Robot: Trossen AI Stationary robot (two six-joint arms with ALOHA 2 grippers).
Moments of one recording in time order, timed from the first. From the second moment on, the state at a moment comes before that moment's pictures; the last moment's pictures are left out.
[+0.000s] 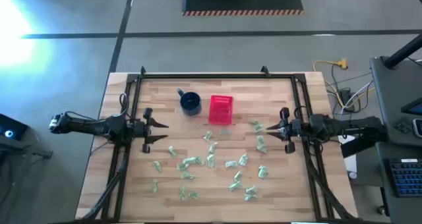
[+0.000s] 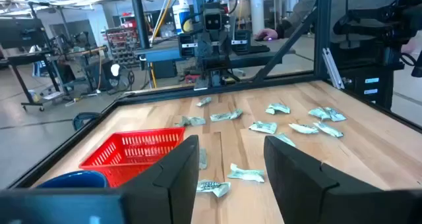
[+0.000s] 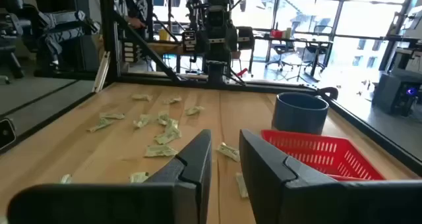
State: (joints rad) left arm -0.13 0.14 0.00 0.07 -0.13 0.12; right arm 0.09 0.04 0.01 0.01 0.05 -0.03
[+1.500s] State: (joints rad) left arm -0.13 0.14 0.00 0.07 -0.13 0.12; right arm 0.09 0.04 0.01 0.01 0.05 -0.03
